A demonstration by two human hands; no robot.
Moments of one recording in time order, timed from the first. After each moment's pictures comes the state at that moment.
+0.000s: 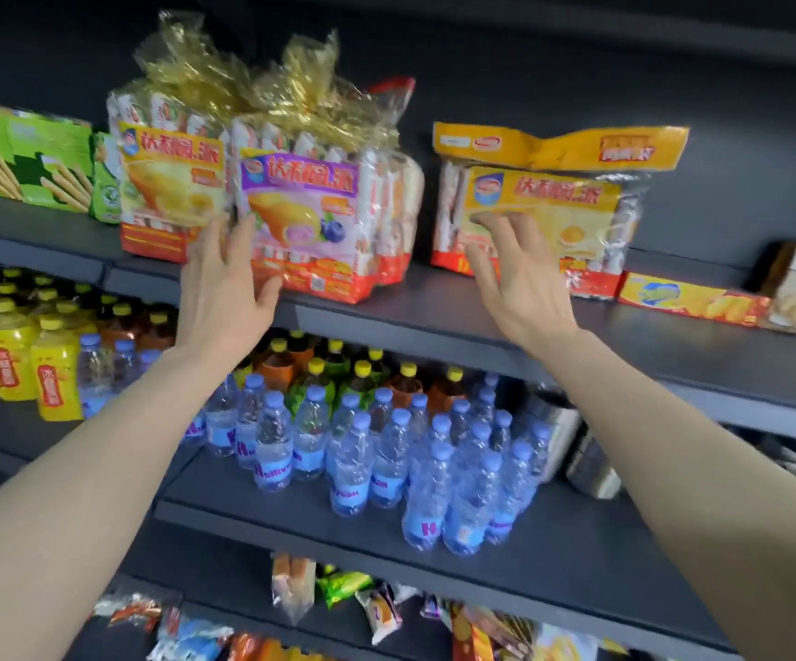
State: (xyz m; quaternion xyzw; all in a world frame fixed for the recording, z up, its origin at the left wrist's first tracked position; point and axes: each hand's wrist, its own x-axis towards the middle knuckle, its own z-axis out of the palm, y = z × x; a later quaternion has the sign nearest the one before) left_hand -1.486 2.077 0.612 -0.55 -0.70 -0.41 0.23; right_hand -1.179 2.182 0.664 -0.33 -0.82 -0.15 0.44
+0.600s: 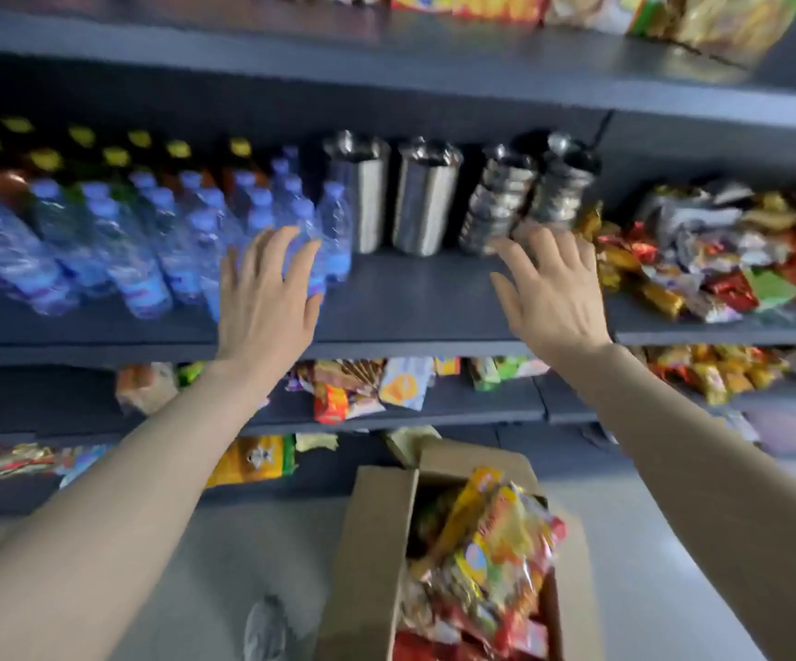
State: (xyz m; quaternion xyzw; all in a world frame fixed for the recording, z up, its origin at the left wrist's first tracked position) left_hand -1.118 2.024 0.413 -0.74 -0.60 -0.24 0.18; right_hand -0.795 2.041 0.441 -0.48 -0.79 -0.29 0.25
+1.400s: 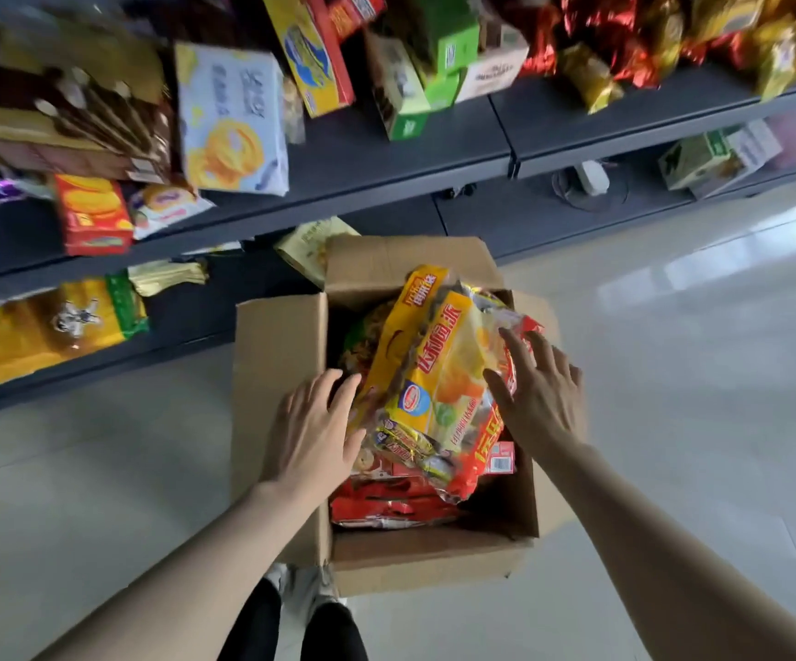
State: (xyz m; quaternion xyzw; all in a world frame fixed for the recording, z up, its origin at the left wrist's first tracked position) left_hand -0.912 1.916 -0.046 -0.83 -0.52 0.02 -0.21; right_hand -0.628 1.889 -0.026 -0.80 -0.58 0.13 -0.07
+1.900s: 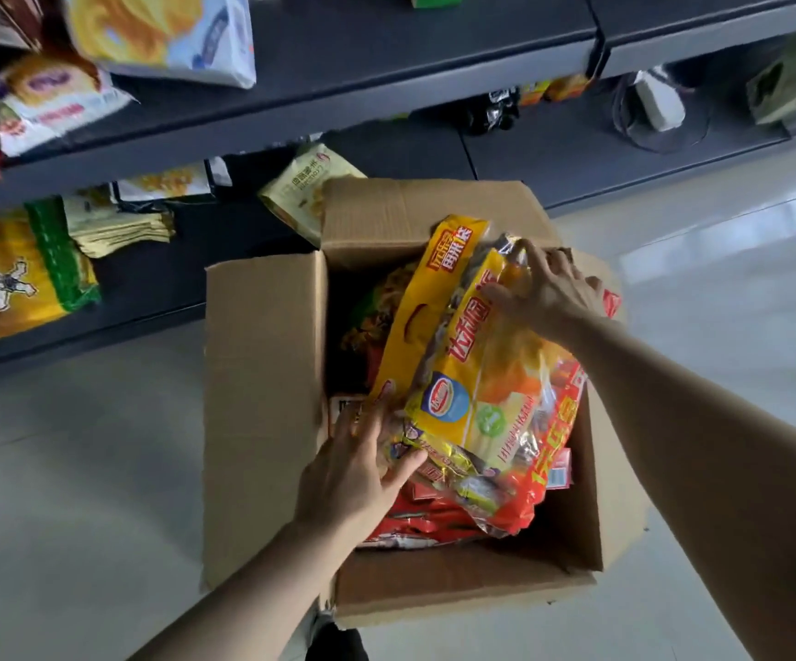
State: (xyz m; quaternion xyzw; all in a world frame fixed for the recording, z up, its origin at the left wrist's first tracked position) left_hand -0.886 1.880 -0.167 -0.70 -0.59 0.07 -0.40; right_hand -0.588 2.004 -0.176 -0.80 -0.53 0.25 -0.14
